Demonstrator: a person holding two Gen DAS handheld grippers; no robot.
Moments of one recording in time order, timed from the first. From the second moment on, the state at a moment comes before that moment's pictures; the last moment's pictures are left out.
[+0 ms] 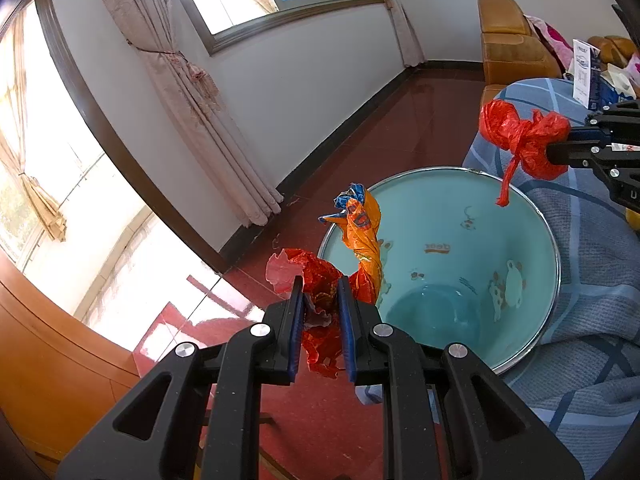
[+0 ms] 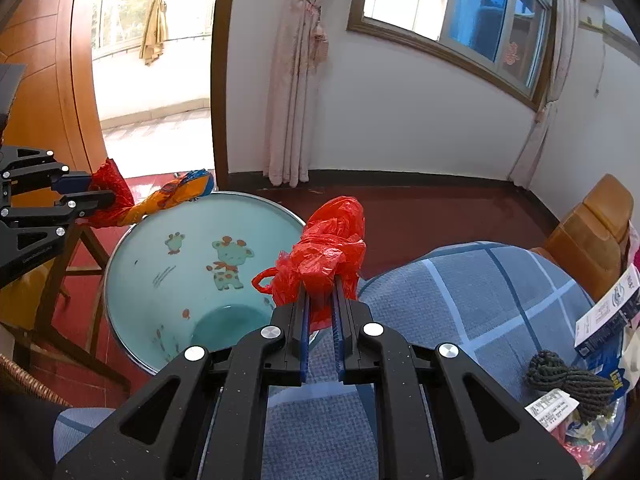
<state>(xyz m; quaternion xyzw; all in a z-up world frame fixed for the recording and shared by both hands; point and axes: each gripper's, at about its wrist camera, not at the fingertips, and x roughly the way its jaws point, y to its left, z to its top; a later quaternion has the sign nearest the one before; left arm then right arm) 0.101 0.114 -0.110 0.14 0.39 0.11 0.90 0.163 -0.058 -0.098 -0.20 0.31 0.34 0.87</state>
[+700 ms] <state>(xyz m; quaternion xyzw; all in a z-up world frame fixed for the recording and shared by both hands) 0.099 0.102 -0.103 0.13 0.37 0.09 0.91 0.157 -0.058 -0.102 -0.21 0.32 0.35 0.86</state>
